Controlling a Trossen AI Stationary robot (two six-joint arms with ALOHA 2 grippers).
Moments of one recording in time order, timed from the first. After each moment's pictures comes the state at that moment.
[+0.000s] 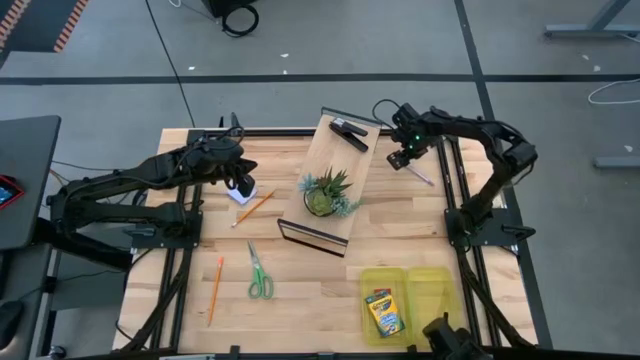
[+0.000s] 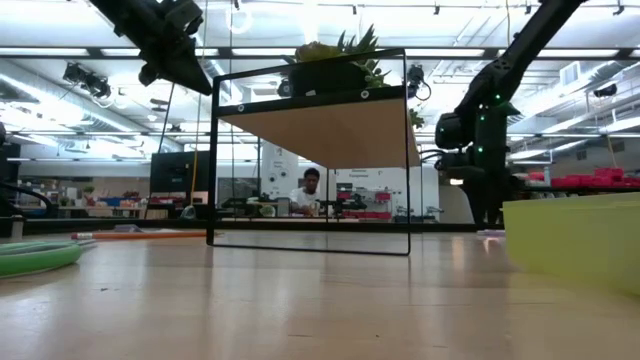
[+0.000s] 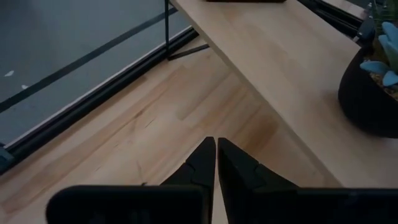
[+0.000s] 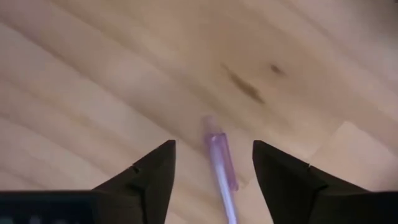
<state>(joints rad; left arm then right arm) 0.31 0.89 0.84 -0.58 -0.25 -0.31 -0.98 1.64 0.96 -0.76 -0.05 0.03</state>
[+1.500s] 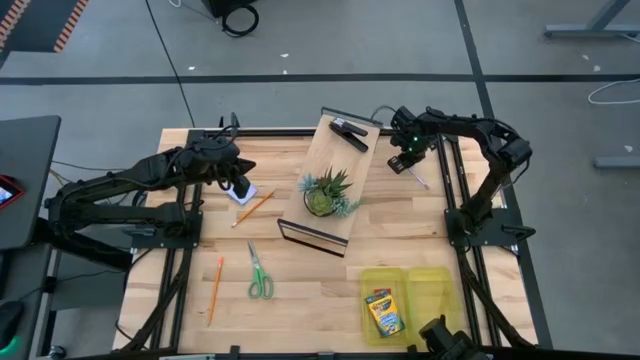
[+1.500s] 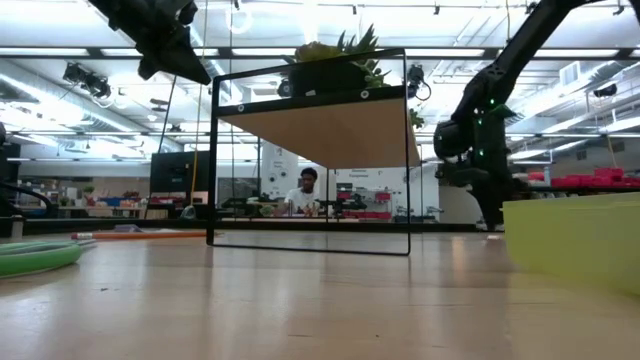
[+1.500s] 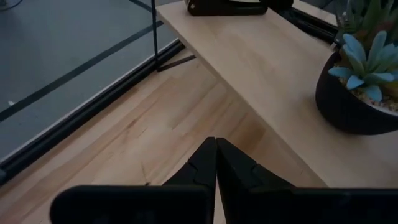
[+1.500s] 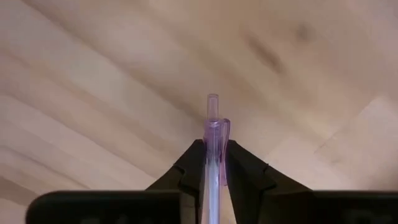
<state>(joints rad) 0.31 0.84 0.84 -0.57 -0.22 -0.27 -0.96 1.69 0.99 -0.84 -0.06 0.02</state>
